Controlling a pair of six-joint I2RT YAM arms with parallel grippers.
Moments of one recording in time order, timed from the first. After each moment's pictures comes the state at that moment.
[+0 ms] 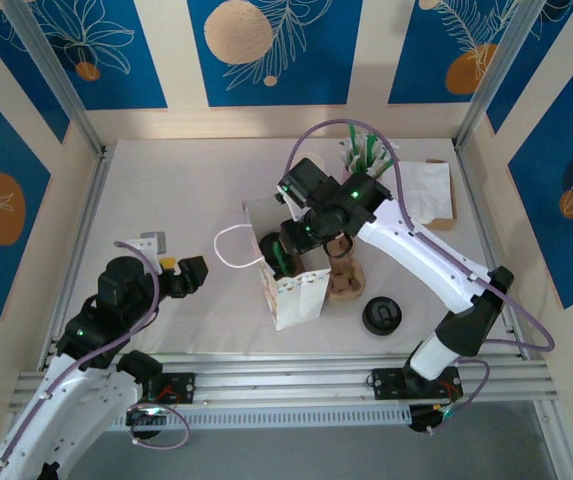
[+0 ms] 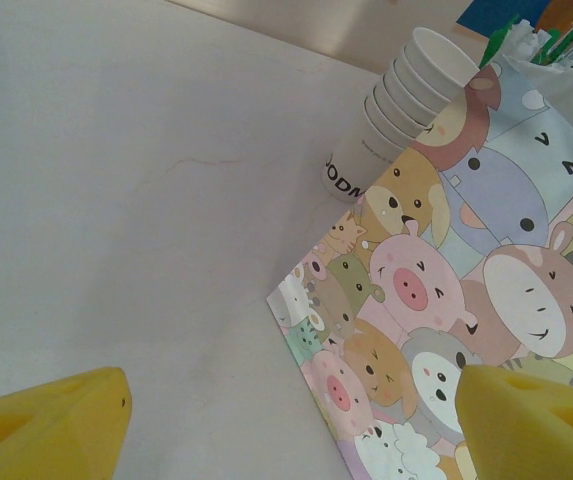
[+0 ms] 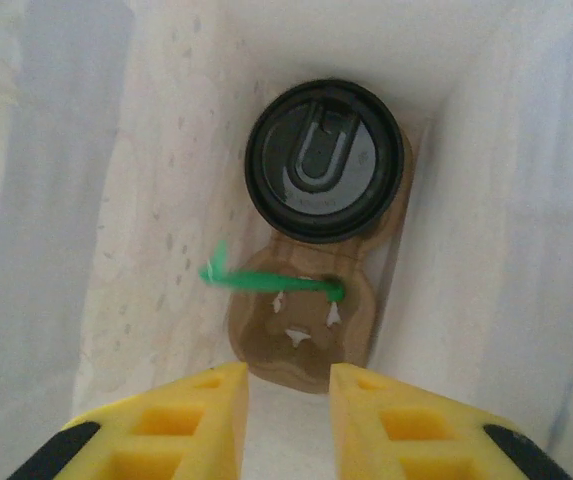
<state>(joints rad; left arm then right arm) -0.47 0.49 0.67 -0.62 0.00 -0.53 0.86 1.59 1.80 -1.31 0.00 0.34</state>
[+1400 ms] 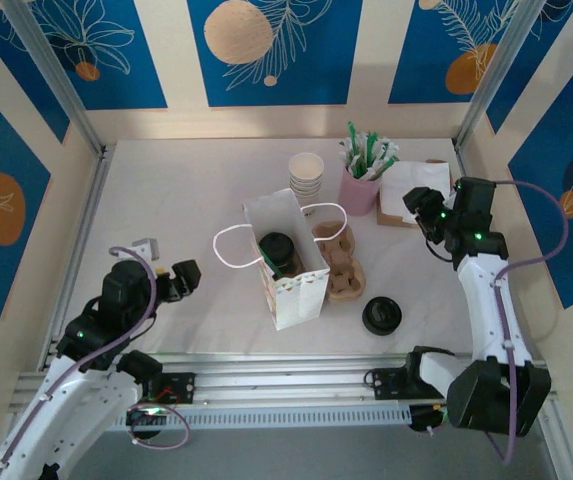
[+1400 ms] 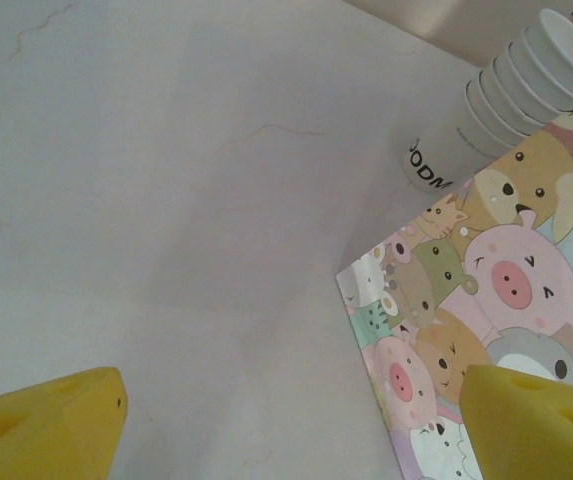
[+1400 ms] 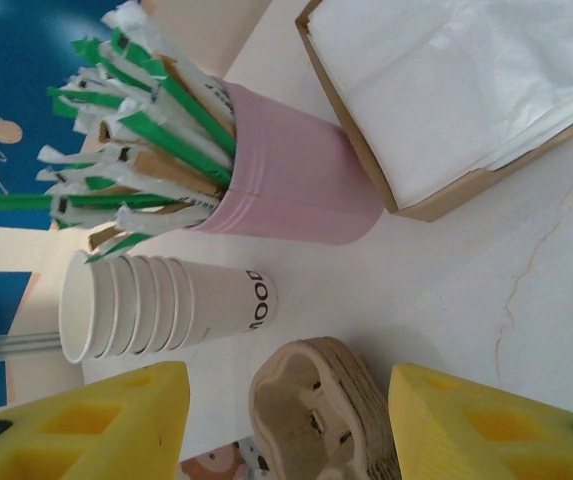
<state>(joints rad) -0.47 0.47 0.66 -0.74 -0.13 -0.62 -0.17 1.10 0.97 -0.54 -0.35 0.83</state>
